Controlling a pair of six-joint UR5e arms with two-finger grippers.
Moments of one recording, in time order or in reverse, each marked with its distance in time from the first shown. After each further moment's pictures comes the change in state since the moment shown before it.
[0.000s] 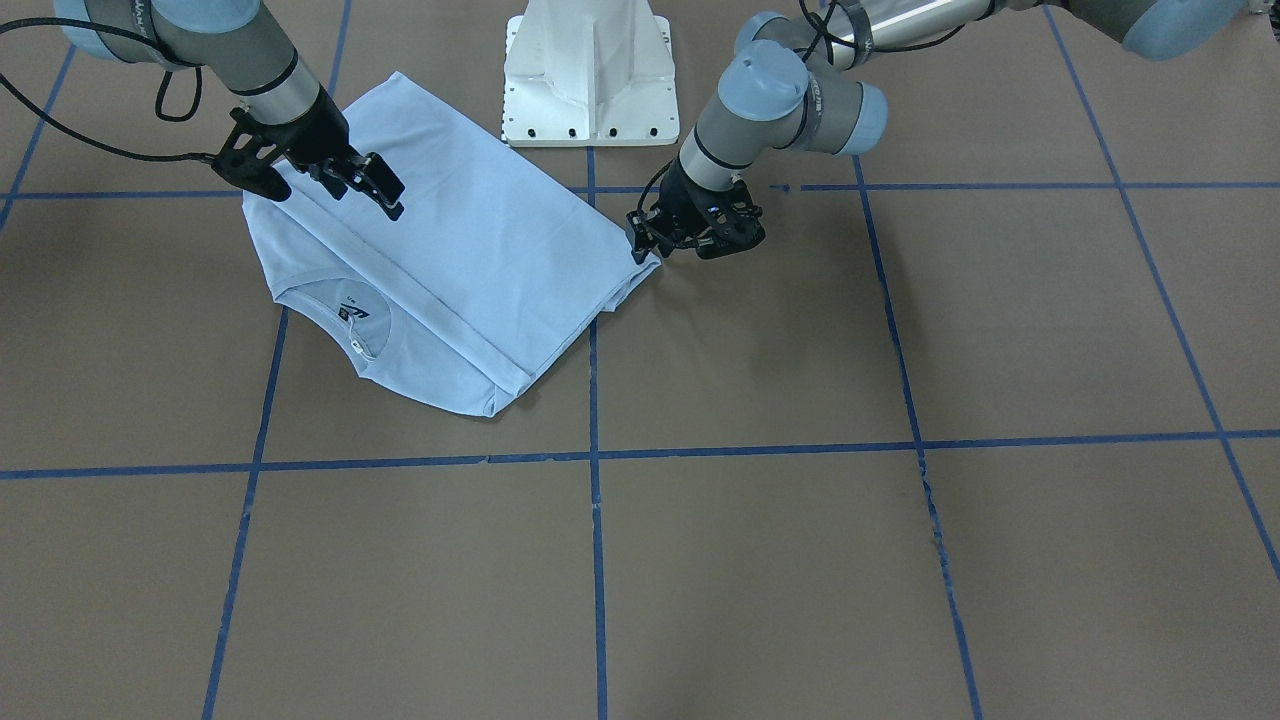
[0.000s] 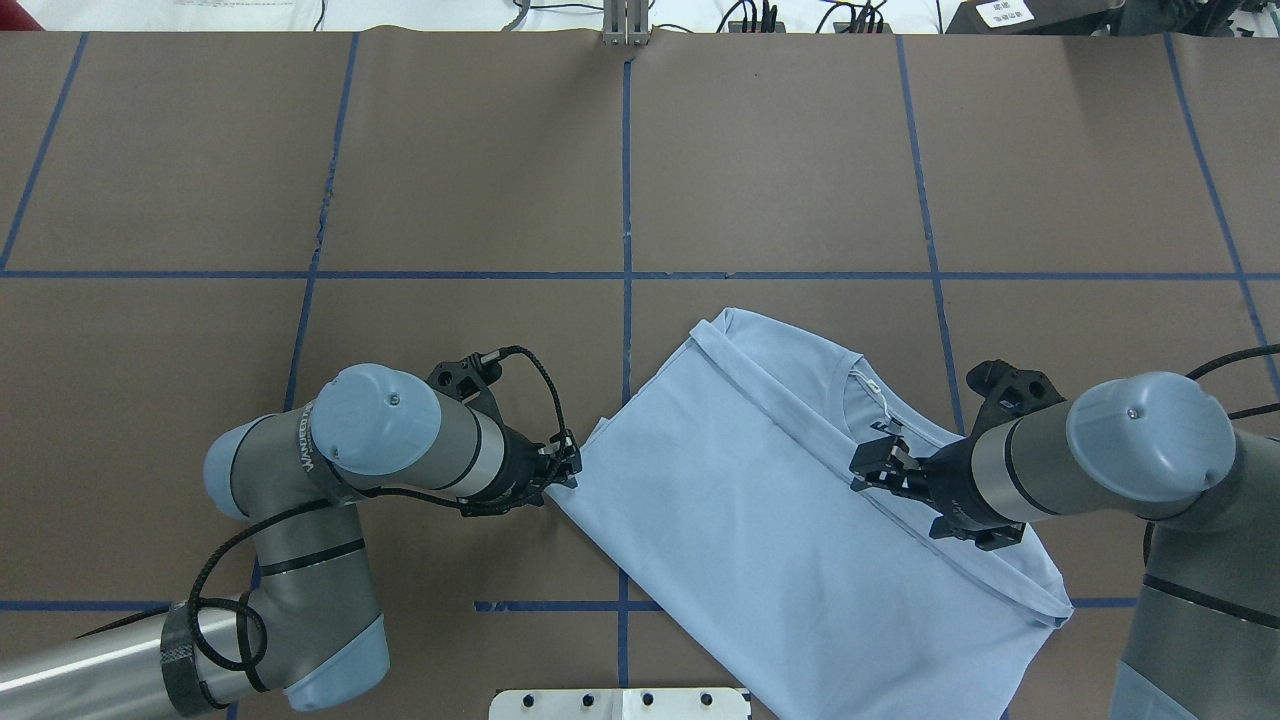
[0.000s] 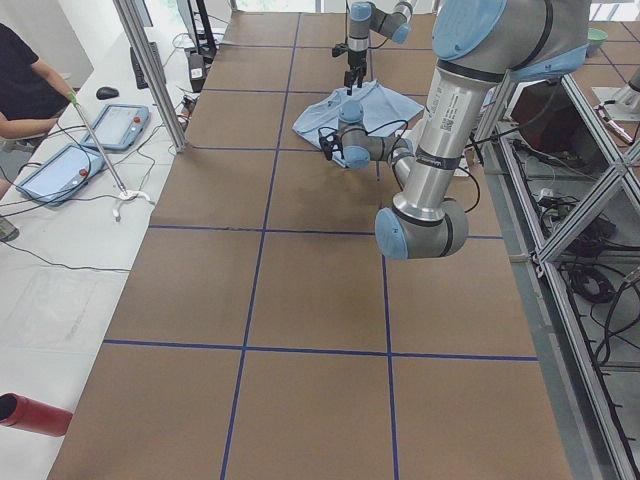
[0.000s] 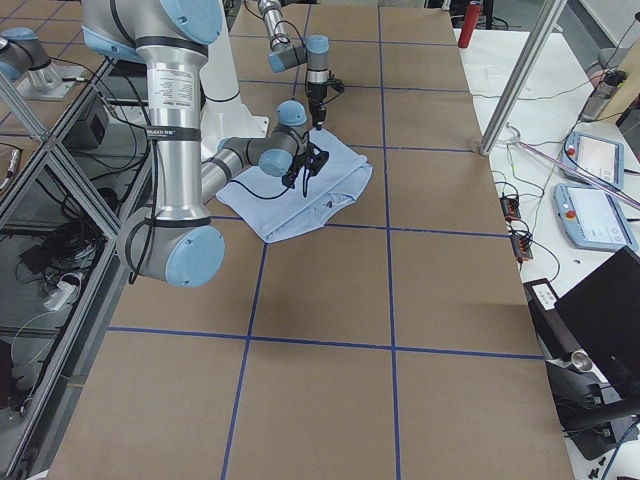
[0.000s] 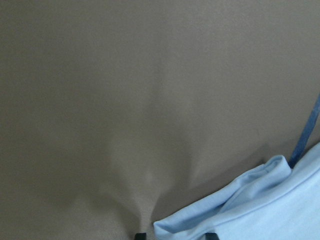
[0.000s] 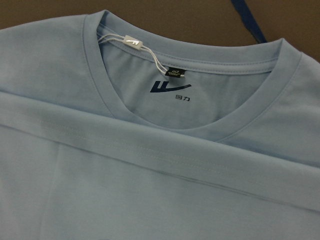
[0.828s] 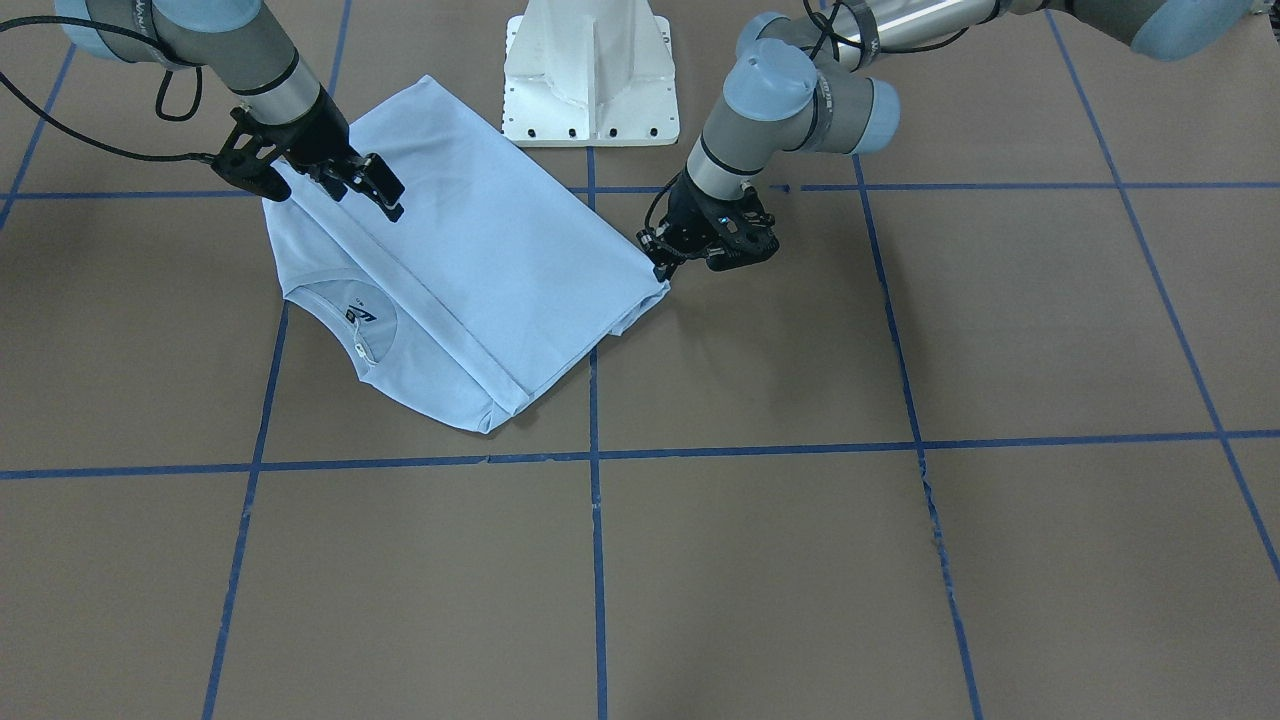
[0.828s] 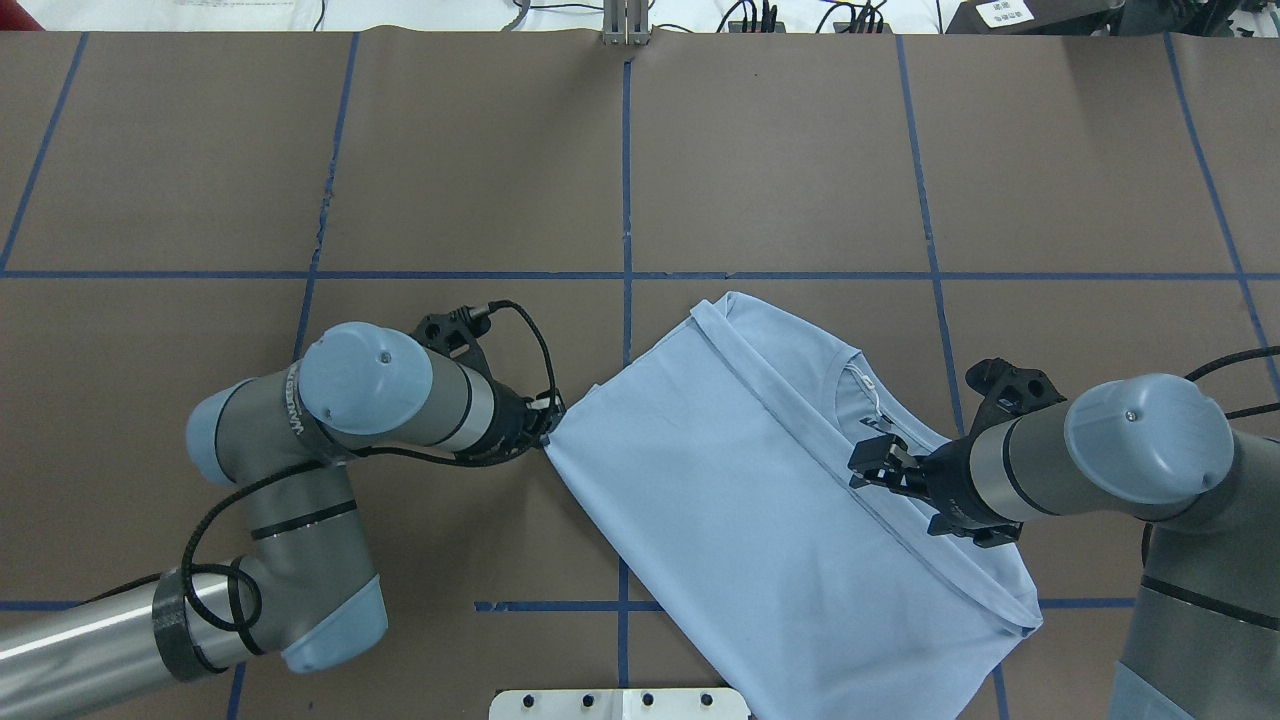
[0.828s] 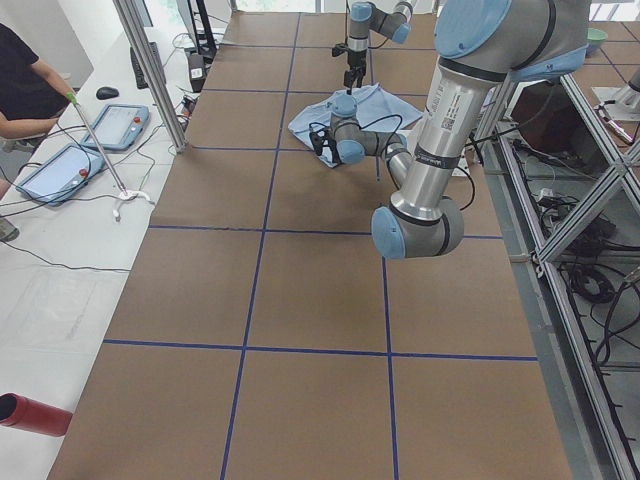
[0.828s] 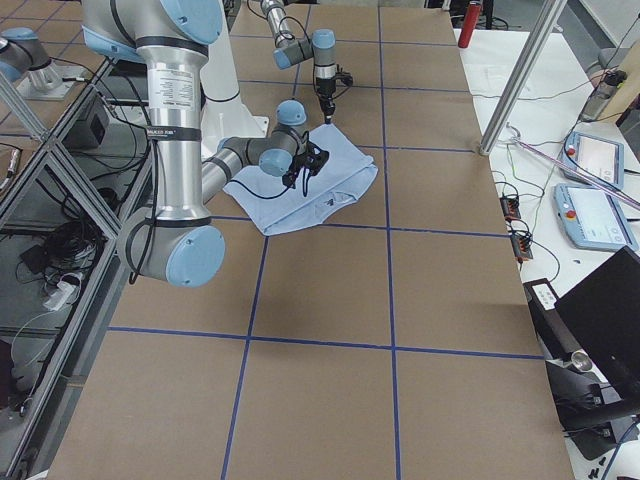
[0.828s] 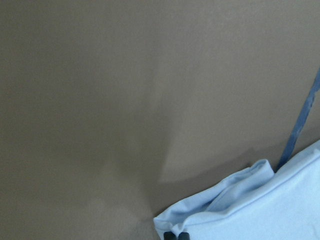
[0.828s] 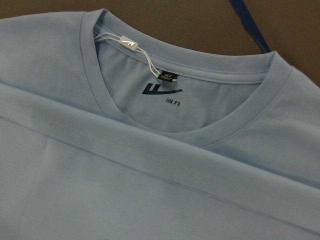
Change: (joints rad) left arm -0.077 -0.014 -0.014 0.063 0.066 0.114; right arm -0.003 0.009 0.001 -0.002 -0.022 0.001
